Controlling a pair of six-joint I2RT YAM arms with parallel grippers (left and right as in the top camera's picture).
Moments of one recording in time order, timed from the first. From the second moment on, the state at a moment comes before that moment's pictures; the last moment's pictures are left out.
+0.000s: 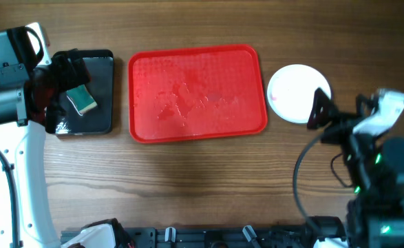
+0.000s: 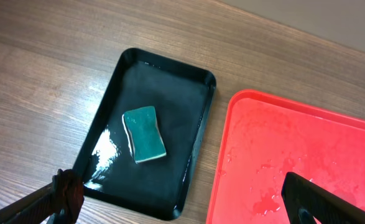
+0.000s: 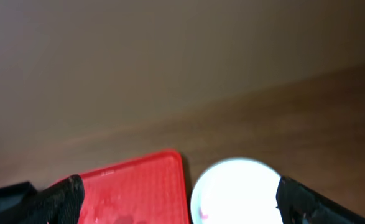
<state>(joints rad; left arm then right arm) 0.20 1.37 1.48 -0.96 0.00 -0.14 -0.02 0.55 0.74 -0.38 -0.08 0.28</state>
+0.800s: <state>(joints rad) 0.20 1.37 1.48 -0.96 0.00 -0.14 0.03 0.03 0.01 0.00 0.01 0.33</state>
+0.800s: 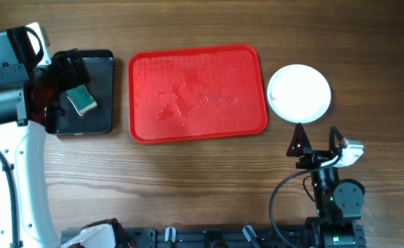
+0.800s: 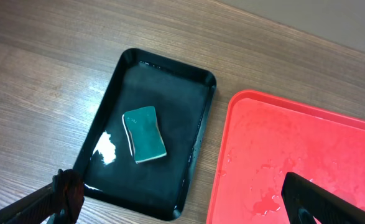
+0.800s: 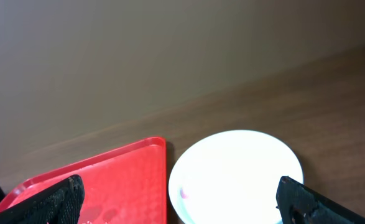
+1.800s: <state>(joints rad) 0.17 1.36 1.48 -0.96 0.00 -0.14 0.03 0.02 0.01 0.00 0.01 0.31</state>
